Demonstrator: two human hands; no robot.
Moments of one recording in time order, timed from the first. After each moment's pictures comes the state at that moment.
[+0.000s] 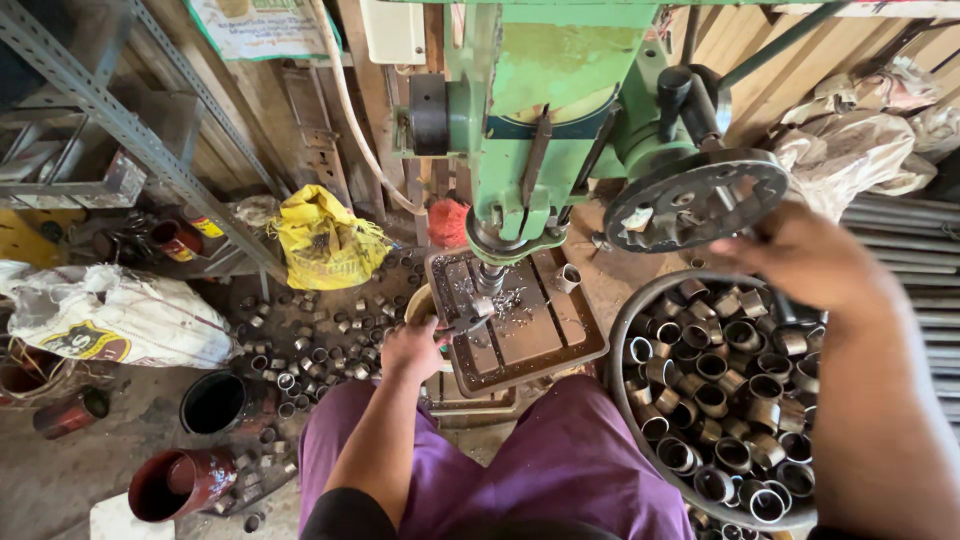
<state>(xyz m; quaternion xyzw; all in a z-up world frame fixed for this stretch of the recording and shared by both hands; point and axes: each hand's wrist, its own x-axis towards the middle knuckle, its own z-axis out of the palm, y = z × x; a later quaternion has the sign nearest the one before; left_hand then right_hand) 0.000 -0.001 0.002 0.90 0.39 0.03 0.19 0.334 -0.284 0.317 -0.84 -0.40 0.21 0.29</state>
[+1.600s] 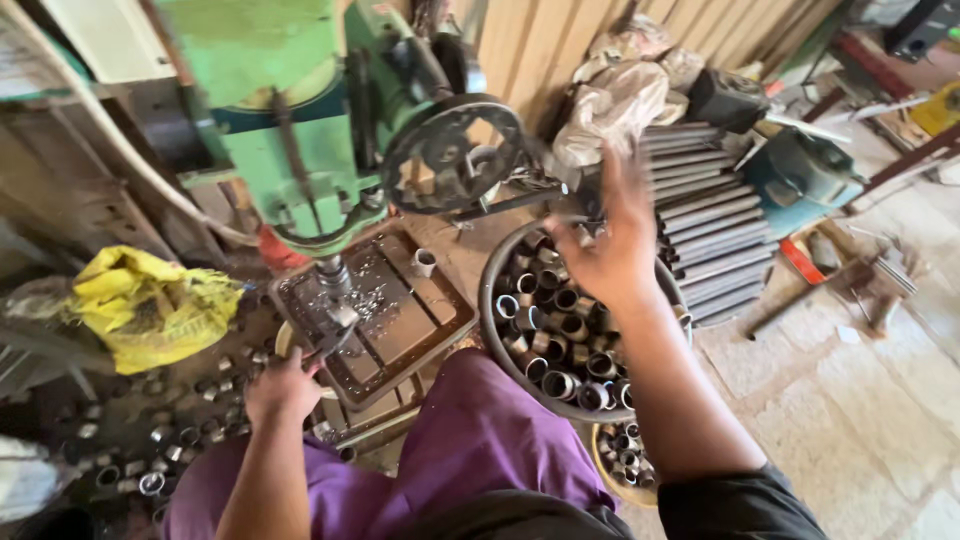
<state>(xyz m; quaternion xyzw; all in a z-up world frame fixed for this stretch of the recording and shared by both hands) 0.004 -0.001 -0.007 0.88 0.43 -0.12 0.14 0.244 -0.341 0.296 -0.82 -0.41 -0.33 0.24</state>
